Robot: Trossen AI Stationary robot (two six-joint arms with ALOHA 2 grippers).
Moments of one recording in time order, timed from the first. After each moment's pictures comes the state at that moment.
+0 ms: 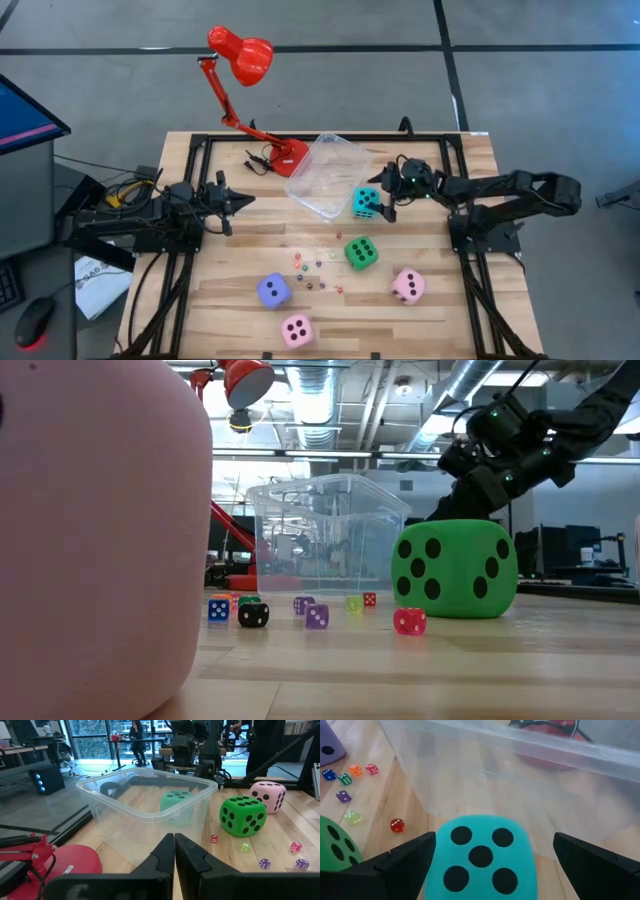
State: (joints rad) left arm 0.18 0.23 0.10 0.03 -0.07 0.05; right arm -0.39 1.26 0.37 0.35 -0.21 -0.16
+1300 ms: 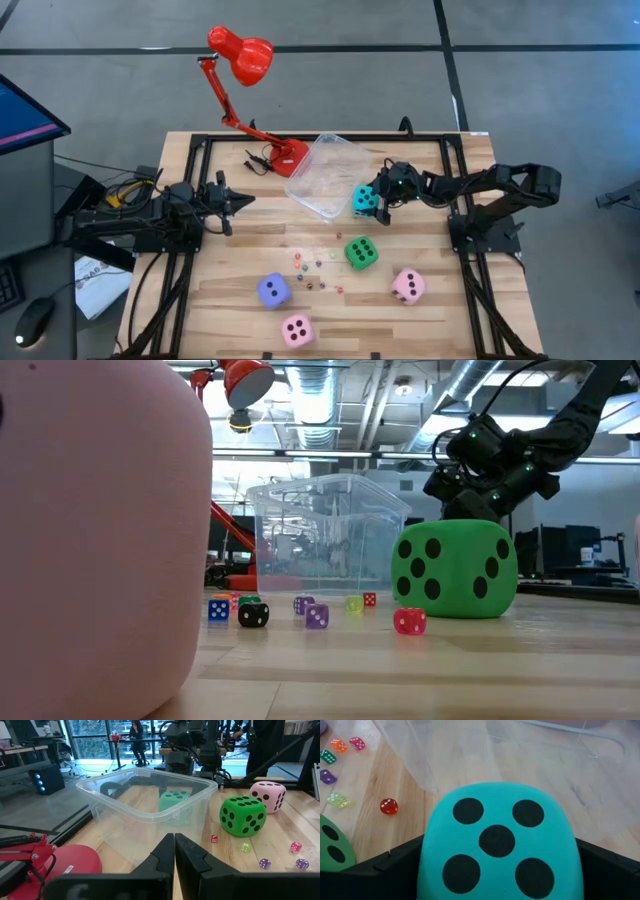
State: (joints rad) left arm 0.18 0.23 0.10 0.03 -0.07 0.05; right arm -0.38 1.43 0.42 0.35 -0.21 -0.10
